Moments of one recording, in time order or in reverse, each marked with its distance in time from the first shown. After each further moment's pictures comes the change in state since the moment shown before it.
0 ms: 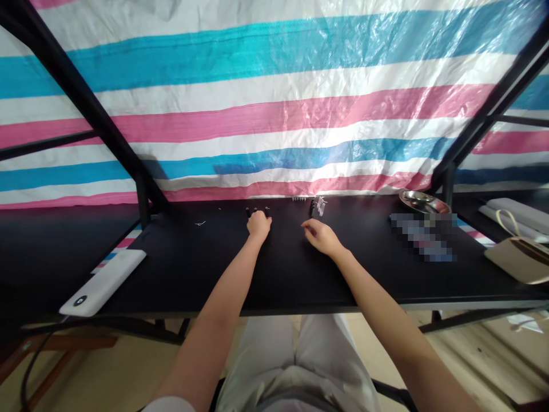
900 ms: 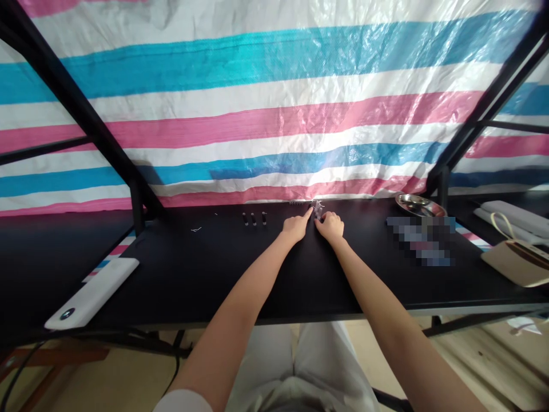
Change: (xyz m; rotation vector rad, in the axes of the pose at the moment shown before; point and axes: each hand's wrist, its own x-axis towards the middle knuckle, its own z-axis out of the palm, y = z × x) left_hand -0.028 0.088 0.026 0.150 -0.227 0.686; right_hand 0.037 0.065 0.007 -0.360 0.147 0.657
